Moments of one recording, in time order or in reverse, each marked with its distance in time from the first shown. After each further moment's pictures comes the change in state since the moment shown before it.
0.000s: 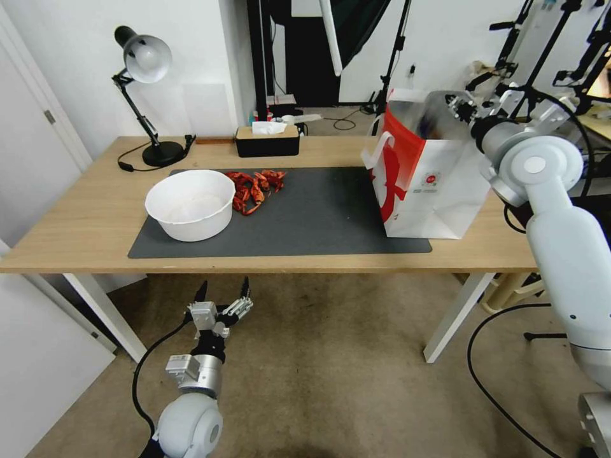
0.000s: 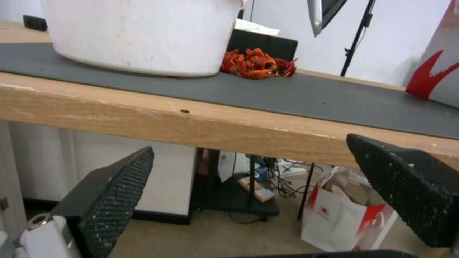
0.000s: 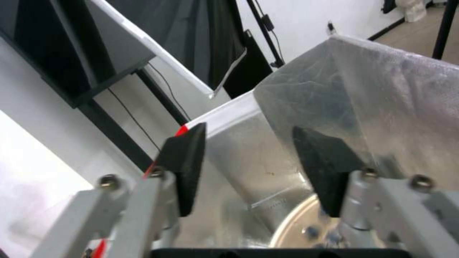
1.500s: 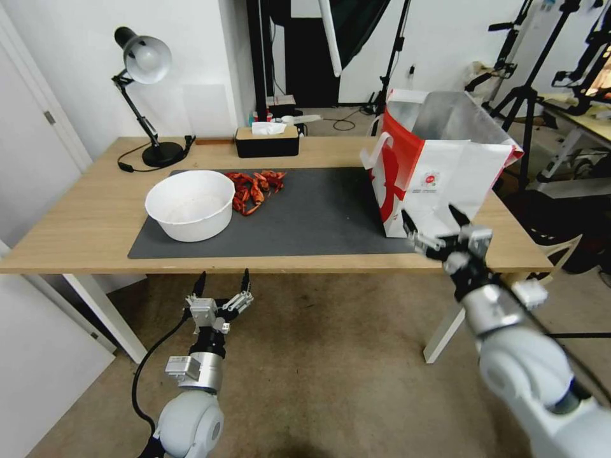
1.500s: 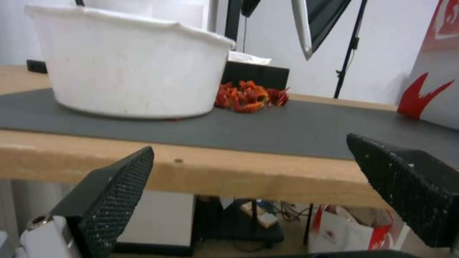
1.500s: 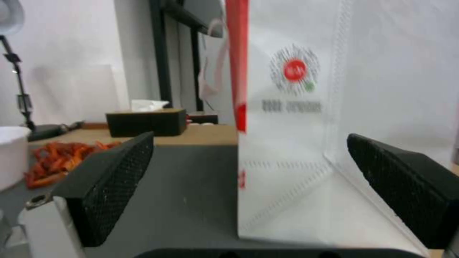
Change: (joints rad) left arm -0.004 -0.024 -0.022 0.005 0.076 -0.062 0.028; right arm -1.036 0.058 0.115 0.449 -0.886 0.533 -0.383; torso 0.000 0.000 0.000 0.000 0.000
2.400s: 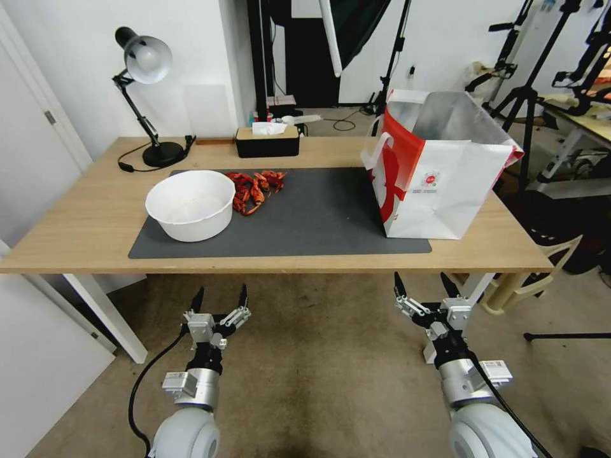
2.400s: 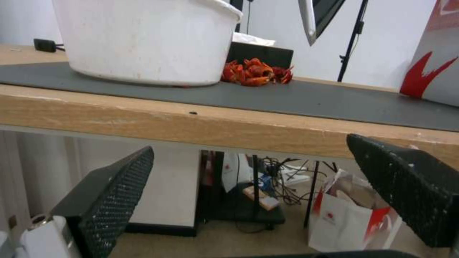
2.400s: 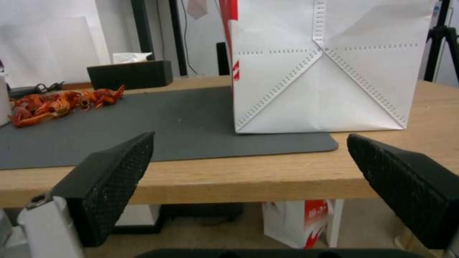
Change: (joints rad) left arm 0.056 -0.010 -0.018 0.012 -0.002 -0.018 0.024; right arm -0.138 0.133 -0.046 -0.072 -0.118 0.090 0.012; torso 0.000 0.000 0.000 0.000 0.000
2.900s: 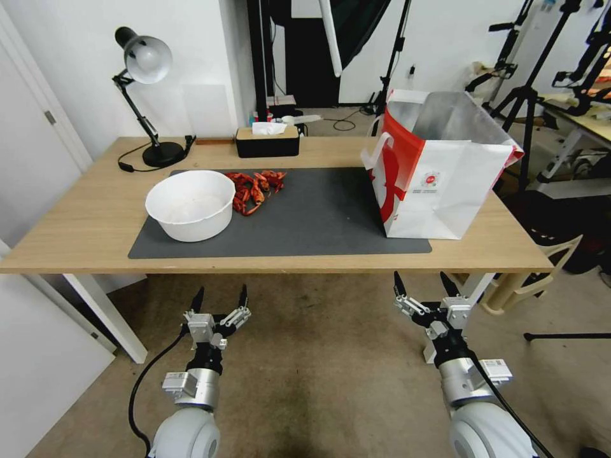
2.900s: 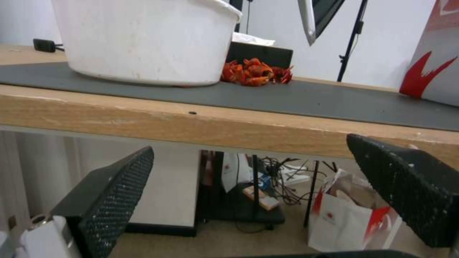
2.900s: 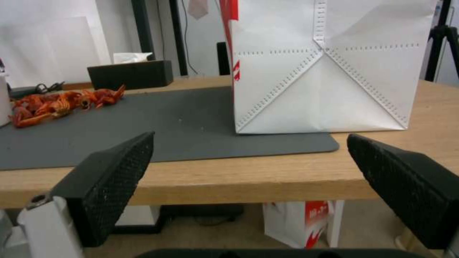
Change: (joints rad) left arm 0.000 0.000 0.001 0.000 0.001 0.000 0.000; right arm 0.003 -0.002 0.000 0.000 0.004 -0.004 -0.001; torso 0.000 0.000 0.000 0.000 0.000
